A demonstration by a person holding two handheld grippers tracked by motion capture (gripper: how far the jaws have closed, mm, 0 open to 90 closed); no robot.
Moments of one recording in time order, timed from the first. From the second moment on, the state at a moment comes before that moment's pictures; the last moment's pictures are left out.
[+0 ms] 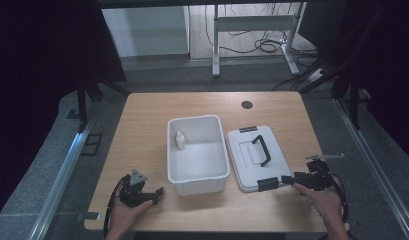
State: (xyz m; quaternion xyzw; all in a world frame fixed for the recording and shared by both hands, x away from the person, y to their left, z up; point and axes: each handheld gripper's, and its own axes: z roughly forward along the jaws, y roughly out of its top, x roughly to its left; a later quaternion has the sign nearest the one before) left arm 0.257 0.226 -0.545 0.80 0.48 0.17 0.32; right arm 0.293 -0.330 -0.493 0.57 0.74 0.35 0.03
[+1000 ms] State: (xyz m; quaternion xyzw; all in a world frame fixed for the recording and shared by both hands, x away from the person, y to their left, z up) left arm 0.260 0.226 -0.545 0.80 0.48 0.17 0.32; right arm 0.292 -0.323 -0.486 0.59 0.74 0.33 0.02
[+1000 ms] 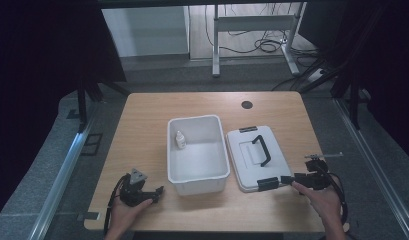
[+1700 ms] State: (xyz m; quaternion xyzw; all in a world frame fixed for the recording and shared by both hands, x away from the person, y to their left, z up) left arm 0.260 0.226 -0.545 0.79 0.48 0.17 0.32; right arm 0.292 -0.329 -0.459 0.60 0.73 0.34 0.02
